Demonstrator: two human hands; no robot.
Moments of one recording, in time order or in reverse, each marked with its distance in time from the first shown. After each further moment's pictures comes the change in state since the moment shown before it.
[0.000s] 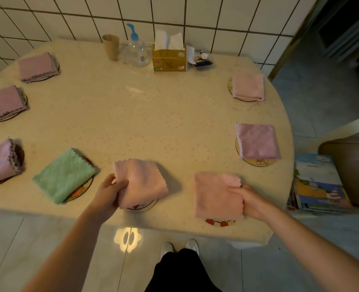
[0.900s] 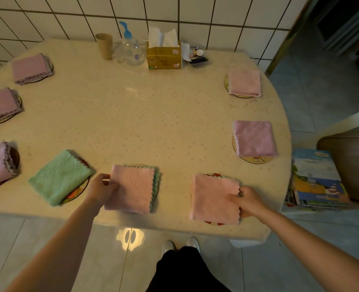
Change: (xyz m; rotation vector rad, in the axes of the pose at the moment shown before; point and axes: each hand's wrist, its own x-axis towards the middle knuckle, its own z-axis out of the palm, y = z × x) left_hand 0.031 -0.001 -0.011 0.675 0.251 0.074; right_hand -0.012 0.011 -0.006 -0.492 0.210 -0.060
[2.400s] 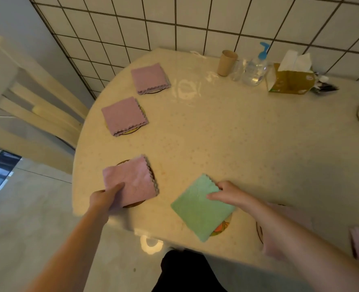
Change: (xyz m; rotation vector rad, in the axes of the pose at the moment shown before) left_hand 0.205 -0.160 -0.349 -0.398 0.173 -0.410; right_hand 0.019 -0.332 0.404 -0.353 -0.284 -0.136
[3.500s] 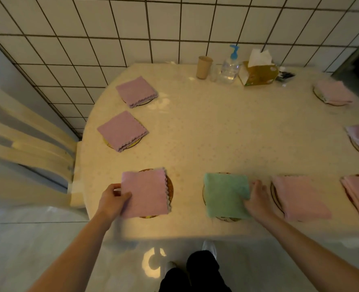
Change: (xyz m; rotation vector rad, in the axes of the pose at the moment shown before) left_hand 0.057 0.032 -0.047 0.354 -0.339 0.487; right_hand -0.044 0.033 0.085 -0.051 0.751 0.213
